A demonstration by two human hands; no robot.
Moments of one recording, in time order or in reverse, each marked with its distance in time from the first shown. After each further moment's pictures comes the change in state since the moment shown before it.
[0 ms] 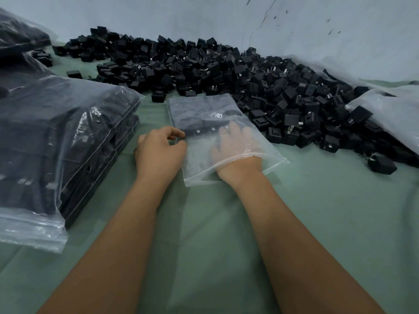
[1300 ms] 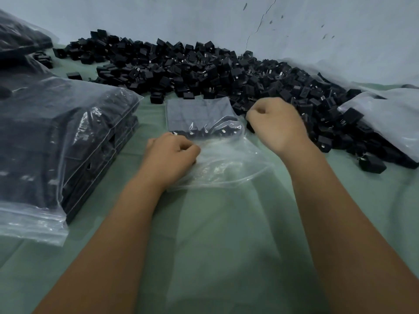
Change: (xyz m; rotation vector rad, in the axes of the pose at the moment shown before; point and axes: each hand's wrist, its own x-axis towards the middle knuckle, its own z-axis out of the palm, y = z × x) left_hand -0.008 0.010 -0.004 0.167 -0.245 0.285; right_hand -0.005 0.048 -0.086 0.537 0.097 0.097
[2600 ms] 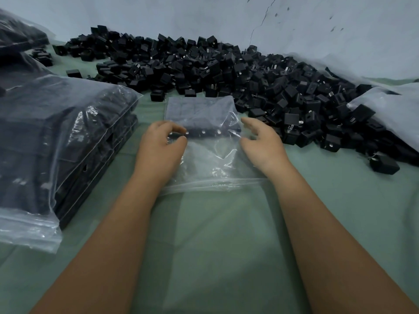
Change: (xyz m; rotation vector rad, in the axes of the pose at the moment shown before) left_hand 0.008 -0.013 0.004 -0.189 0.207 -0.099; right_hand 0.003 0.045 0.064 0.331 -0.072 0.130
